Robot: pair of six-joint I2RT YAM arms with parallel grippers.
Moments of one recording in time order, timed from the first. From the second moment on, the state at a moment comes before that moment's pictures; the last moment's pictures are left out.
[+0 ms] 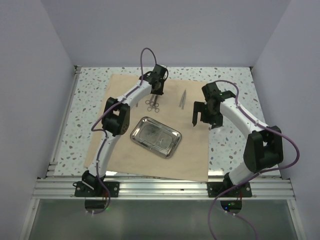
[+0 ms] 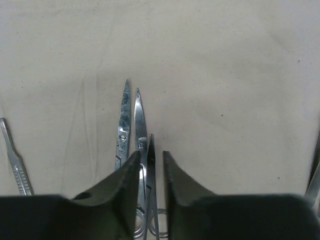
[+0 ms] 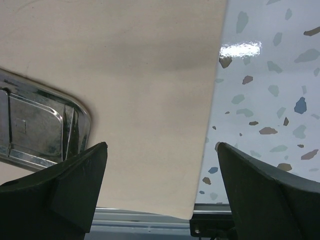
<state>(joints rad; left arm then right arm) -0.51 2.50 2.24 -0.64 -0.19 -0.26 0.31 1.58 1.24 -0.94 0.04 0.45</state>
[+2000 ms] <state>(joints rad) -0.63 1.68 0.99 -0.53 0.05 -0.13 0.31 1.57 1.17 -0.90 0.01 0.47</state>
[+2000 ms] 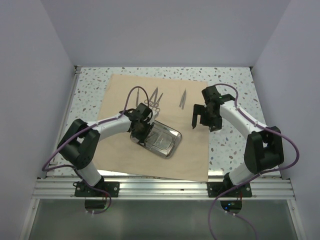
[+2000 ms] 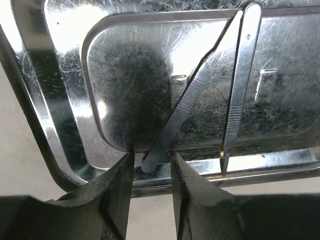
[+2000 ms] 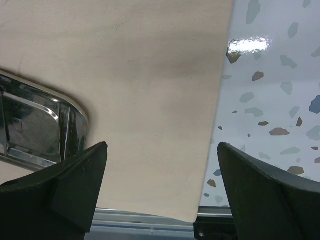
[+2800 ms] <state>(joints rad) -0.73 1.75 1.03 -0.56 -0.08 -0.20 0.31 1.56 1.17 -0.90 0.01 0.47</state>
